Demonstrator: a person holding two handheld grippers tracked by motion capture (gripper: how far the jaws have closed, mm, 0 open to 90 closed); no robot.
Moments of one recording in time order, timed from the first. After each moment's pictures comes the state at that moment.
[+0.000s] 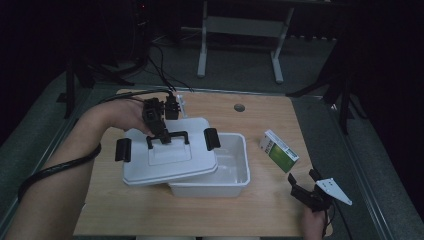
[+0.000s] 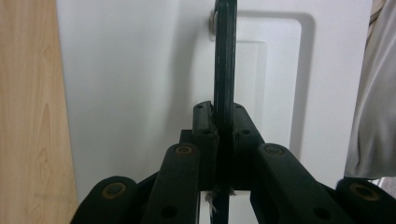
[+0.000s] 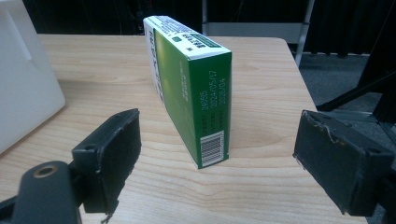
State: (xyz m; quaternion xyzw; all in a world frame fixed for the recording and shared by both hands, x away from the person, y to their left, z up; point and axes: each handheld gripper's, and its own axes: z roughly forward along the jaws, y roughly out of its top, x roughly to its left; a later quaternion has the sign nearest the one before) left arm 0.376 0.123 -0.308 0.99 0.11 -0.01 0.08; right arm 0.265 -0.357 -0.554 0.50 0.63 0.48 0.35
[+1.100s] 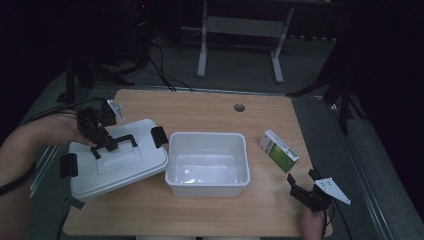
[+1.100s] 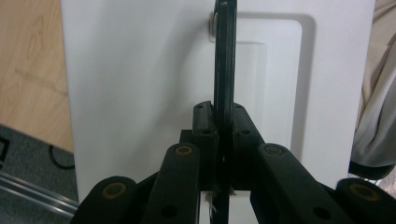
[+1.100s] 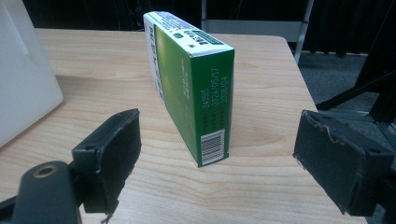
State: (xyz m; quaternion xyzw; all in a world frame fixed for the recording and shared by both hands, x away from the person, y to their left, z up) left arm 0.347 0.261 -0.332 0.97 0.24 -0.01 0.08; right arm 0.266 -0.355 -0.554 0.50 0.63 0.48 0.36
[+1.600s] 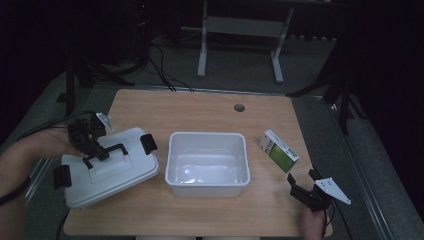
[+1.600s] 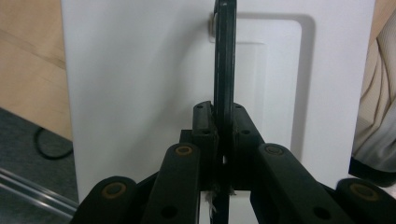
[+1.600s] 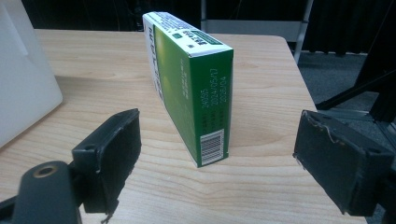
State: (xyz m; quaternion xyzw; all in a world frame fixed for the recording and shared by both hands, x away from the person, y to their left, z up) left arm 0.342 0.292 -0.380 0.96 0.27 -0.02 0.08; right arm 0.266 -0.355 -0.554 0.50 0.63 0.48 0.36
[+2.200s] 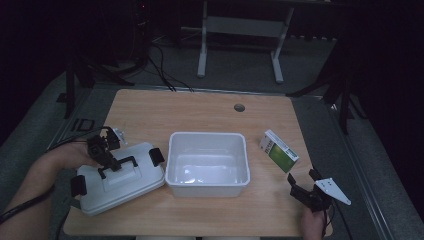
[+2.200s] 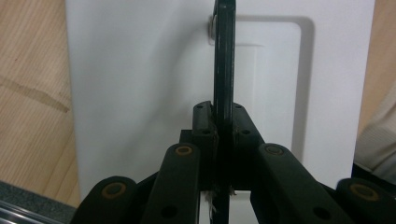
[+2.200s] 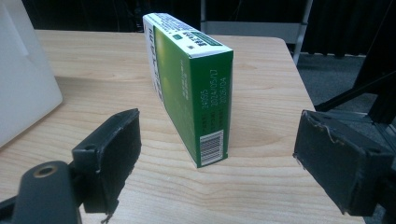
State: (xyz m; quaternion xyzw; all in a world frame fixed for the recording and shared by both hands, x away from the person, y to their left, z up) left arm 0.357 0.278 -0.450 0.96 0.26 -0.05 0.08; right arm 0.265 -0.355 -0.554 0.50 0.63 0.48 0.36
